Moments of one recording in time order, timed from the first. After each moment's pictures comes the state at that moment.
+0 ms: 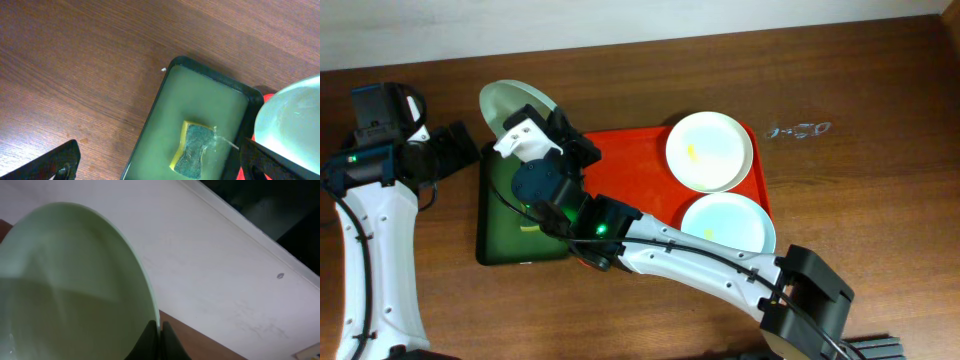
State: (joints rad) left arm 0.17 1.57 1.52 -0.99 -0.02 -0.26; right arm 1.00 1.87 1.50 0.17 0.96 -0.39
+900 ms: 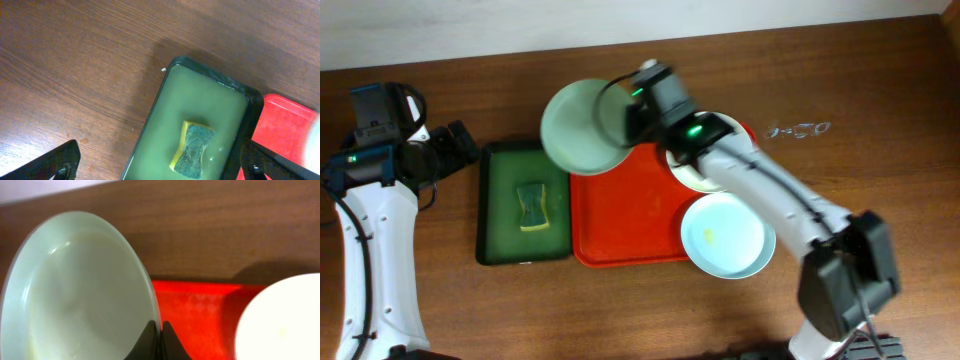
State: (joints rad) left arm 0.17 1.57 1.52 -0.99 -0.02 -0.26; right arm 0.46 1.82 1.51 -0.47 -0.01 0.50
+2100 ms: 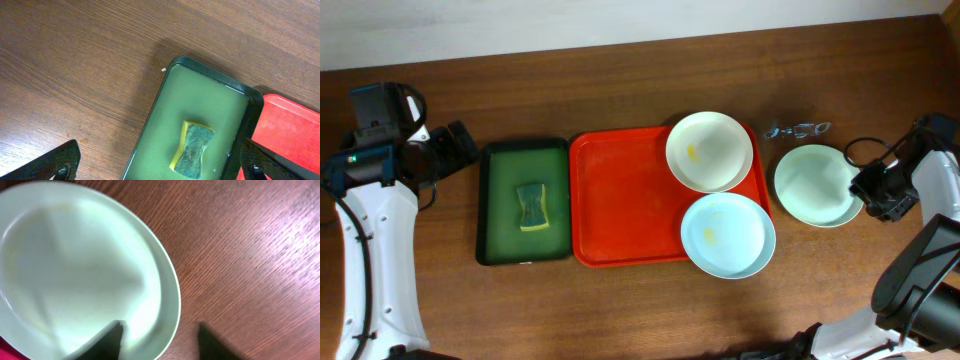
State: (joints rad) left arm 0.17 1.57 1.52 -0.99 -0.02 -0.26; right arm -0.60 1.75 1.21 -0.90 -0.05 0.35
